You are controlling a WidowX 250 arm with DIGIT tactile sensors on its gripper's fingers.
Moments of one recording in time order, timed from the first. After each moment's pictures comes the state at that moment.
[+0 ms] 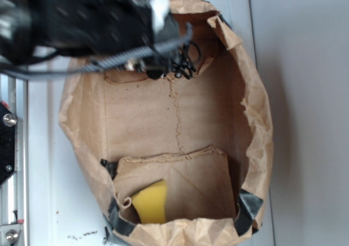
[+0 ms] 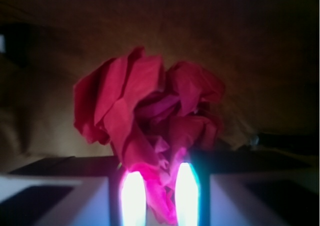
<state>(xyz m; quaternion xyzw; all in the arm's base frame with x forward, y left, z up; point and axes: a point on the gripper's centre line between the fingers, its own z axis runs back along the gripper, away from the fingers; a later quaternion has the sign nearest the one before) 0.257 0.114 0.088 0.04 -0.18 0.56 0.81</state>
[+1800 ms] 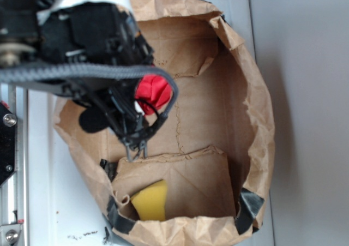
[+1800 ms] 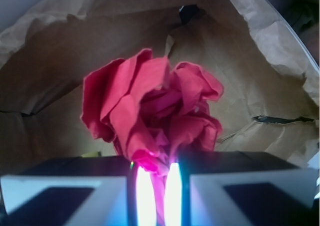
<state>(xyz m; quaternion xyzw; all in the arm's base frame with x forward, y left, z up) 0.246 0.027 0.180 -0.04 -0.18 0.25 0.95</state>
